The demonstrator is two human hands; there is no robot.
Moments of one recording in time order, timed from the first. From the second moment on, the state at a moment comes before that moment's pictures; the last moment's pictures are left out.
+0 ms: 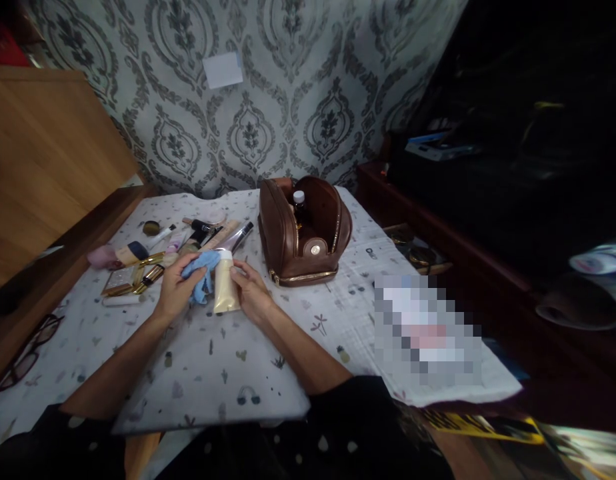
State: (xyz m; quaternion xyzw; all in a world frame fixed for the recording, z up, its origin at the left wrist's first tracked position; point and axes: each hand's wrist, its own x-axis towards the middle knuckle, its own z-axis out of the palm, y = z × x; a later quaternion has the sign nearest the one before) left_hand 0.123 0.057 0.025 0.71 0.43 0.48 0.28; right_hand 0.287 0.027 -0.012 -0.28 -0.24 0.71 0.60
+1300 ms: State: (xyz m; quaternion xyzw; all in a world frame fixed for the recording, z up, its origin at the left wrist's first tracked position) left_hand 0.122 0.055 0.028 0.79 0.36 0.39 0.31; right_hand 0.292 0.035 -0.016 -0.27 -0.20 0.71 0.63
